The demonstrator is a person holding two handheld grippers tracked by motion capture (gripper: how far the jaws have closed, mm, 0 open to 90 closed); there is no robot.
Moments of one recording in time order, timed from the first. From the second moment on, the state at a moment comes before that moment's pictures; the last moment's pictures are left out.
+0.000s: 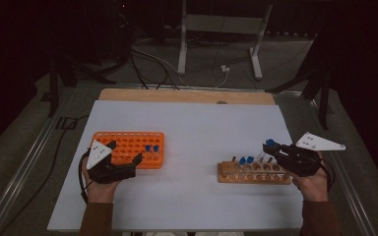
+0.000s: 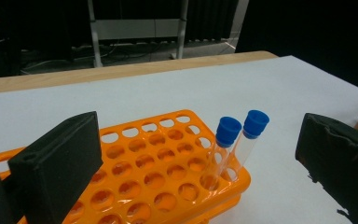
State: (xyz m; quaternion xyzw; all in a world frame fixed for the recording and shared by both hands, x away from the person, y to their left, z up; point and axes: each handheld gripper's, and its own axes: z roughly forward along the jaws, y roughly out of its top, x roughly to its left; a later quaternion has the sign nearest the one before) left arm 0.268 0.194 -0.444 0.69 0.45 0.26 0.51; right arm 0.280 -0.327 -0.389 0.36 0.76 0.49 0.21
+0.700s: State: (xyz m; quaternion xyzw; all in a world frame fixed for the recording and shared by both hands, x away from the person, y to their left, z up) left arm 0.267 0.181 -0.441 0.70 0.43 0.25 0.51; right arm 0.299 -0.271 -0.379 0.34 0.77 0.50 0.20
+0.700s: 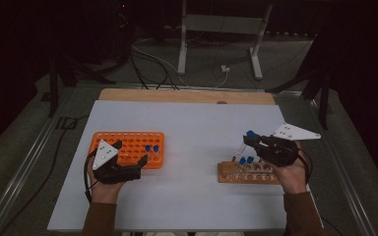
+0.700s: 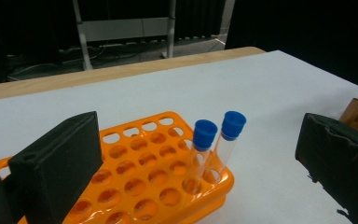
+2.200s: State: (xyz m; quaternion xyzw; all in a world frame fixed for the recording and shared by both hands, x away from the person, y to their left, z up) left arm 0.255 0.100 -0.438 0.75 0.32 0.22 0.53; right arm 0.297 -0.126 -0.397 0.27 0.81 0.52 0.11
